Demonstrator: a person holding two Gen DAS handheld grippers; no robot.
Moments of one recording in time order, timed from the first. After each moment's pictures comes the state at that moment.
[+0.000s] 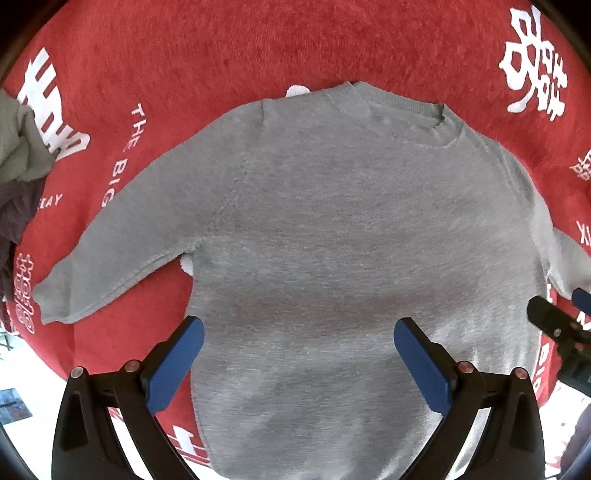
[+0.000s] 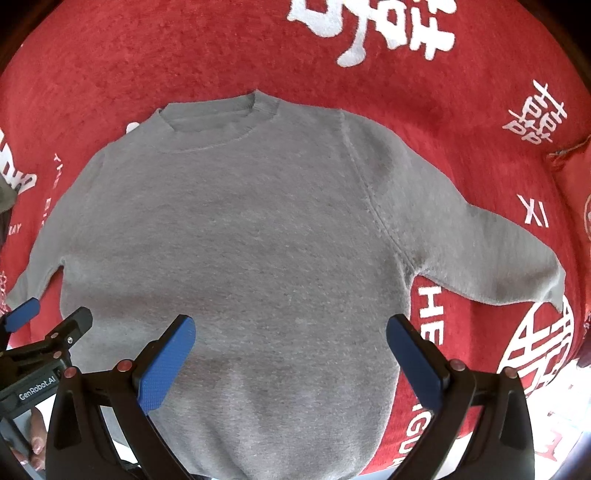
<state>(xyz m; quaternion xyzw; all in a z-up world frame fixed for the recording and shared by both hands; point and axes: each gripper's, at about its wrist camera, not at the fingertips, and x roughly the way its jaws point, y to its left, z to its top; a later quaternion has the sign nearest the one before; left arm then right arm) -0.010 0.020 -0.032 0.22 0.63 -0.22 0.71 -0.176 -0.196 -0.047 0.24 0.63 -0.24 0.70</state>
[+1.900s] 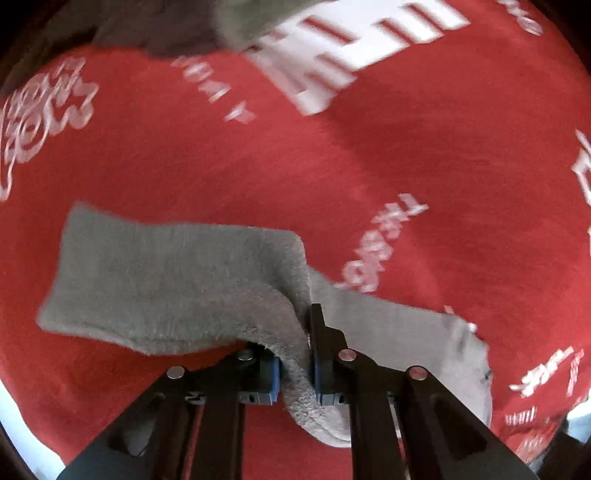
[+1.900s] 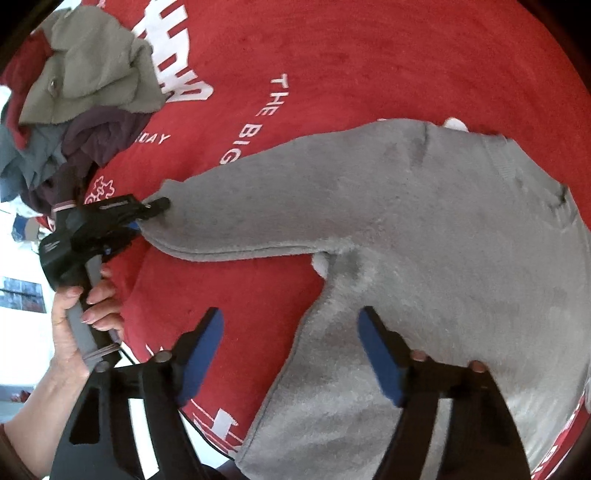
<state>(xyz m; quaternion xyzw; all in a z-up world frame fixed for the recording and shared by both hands) 0.199 0.324 -0.077 -0.20 0.57 -0.15 0.79 -0.006 0.025 -0.039 0.22 0.61 -0.01 0.76</state>
